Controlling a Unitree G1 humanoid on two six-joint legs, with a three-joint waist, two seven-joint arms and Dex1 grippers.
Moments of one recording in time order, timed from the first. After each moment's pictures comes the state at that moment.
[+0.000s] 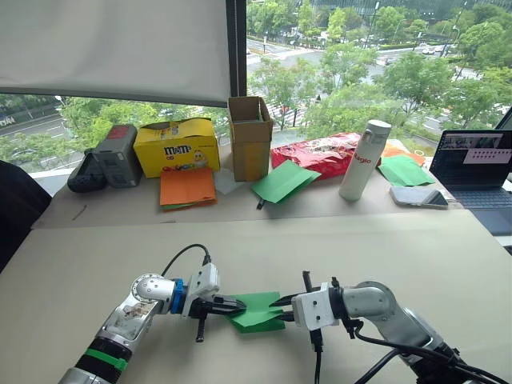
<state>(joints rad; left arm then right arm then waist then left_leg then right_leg) -0.27 0.59 -0.26 0.11 -0.26 0.11 -1.27 -0.25 -0.64 0.40 -0.17 -0.08 -0.18 1.03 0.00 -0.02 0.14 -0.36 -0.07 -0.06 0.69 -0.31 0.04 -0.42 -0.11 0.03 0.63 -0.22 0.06</state>
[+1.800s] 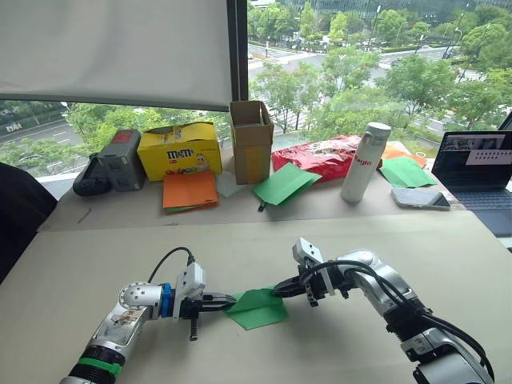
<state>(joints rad) -0.22 0.57 -0.18 0.21 -0.31 0.03 -1.25 -0.59 -0.49 0.36 0.26 0.26 0.44 1.33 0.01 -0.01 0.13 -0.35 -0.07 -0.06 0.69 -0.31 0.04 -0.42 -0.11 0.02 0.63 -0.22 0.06</state>
